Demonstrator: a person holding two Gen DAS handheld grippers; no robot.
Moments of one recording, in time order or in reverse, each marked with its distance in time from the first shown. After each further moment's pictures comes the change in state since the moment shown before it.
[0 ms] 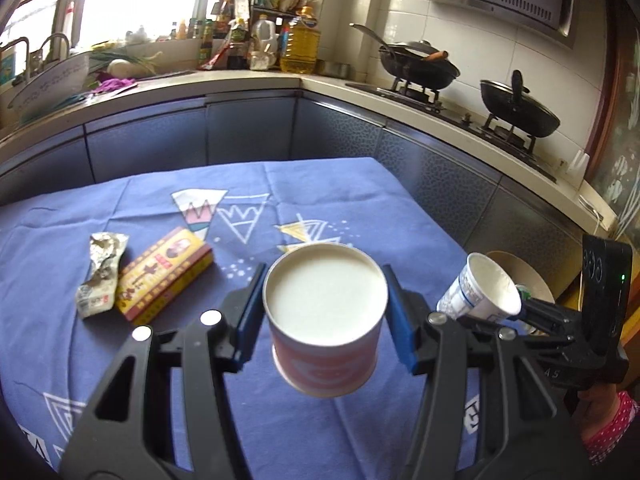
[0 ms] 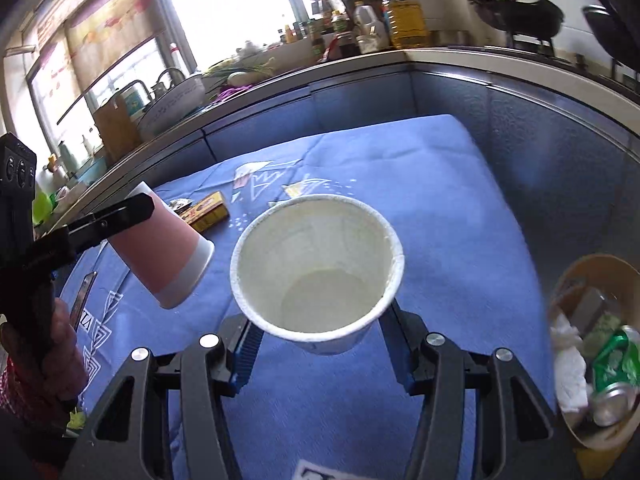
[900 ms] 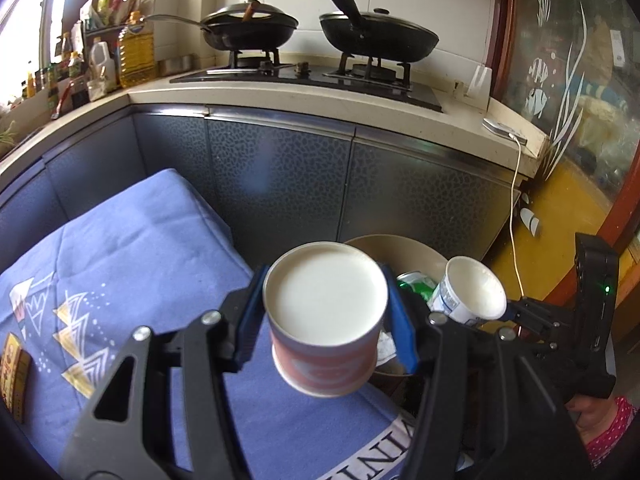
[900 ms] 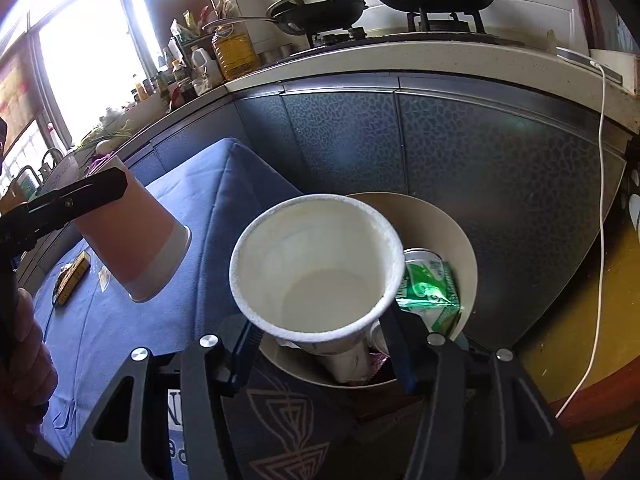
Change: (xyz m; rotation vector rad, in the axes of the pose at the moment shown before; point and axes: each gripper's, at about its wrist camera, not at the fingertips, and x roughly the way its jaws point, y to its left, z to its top) left arm 0.104 -0.231 0.022 0.300 0.122 -0.275; right arm -0.095 -0.173 -0.057 0.280 -0.073 -0.328
